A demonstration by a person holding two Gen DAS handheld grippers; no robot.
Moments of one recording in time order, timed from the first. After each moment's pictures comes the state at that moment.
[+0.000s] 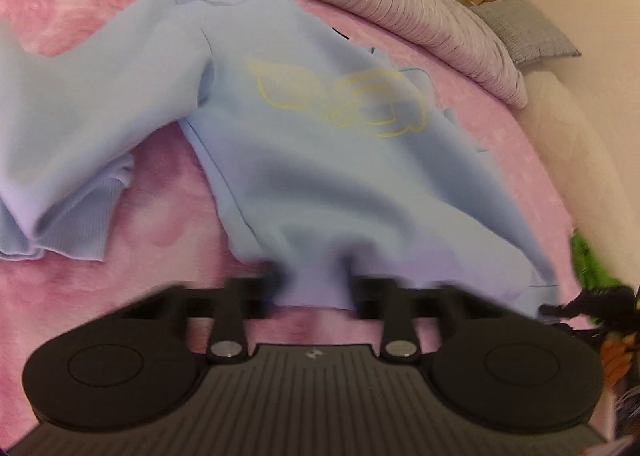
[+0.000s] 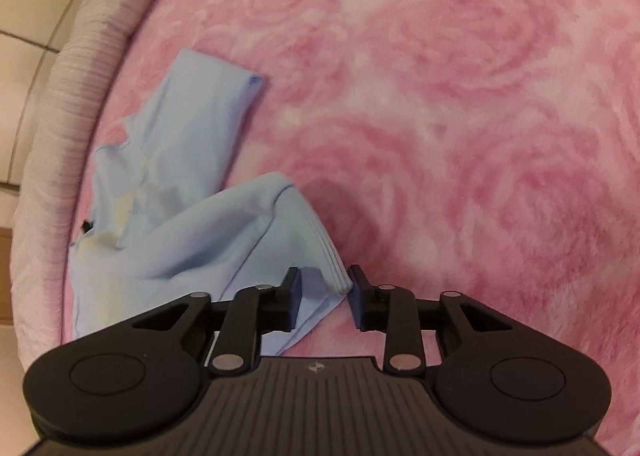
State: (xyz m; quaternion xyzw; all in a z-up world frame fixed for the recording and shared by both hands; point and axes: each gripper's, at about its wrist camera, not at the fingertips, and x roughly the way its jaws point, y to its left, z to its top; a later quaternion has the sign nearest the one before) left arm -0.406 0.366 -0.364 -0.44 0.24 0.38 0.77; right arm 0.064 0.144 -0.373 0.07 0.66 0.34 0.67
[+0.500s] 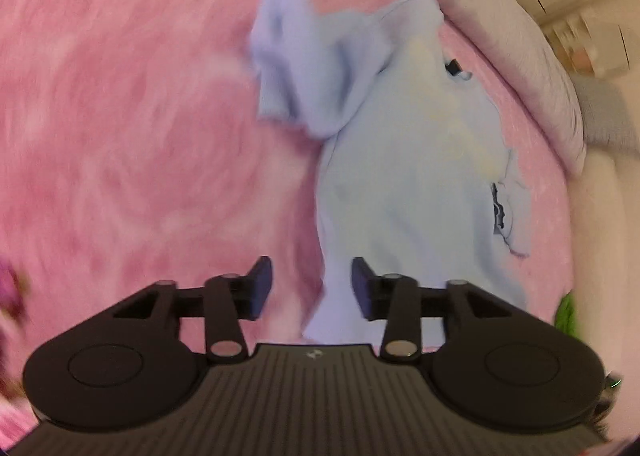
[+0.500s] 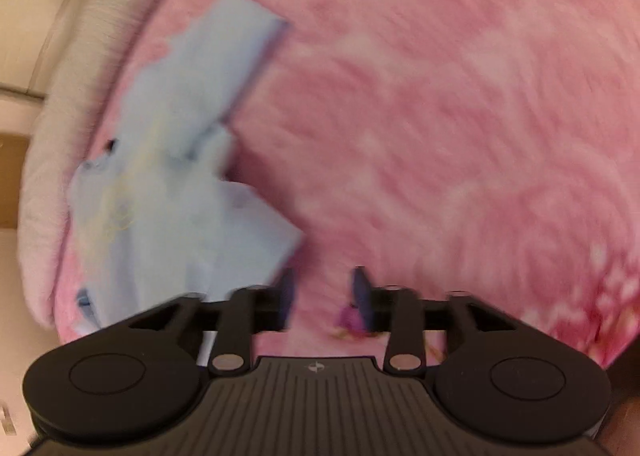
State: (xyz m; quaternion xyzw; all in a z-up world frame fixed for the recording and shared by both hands) left arm -0.563 0.265 -0.317 -0.61 0.21 0.45 0.62; right arm 0.043 0.065 -0.328 -0.01 0.69 0.38 0.61
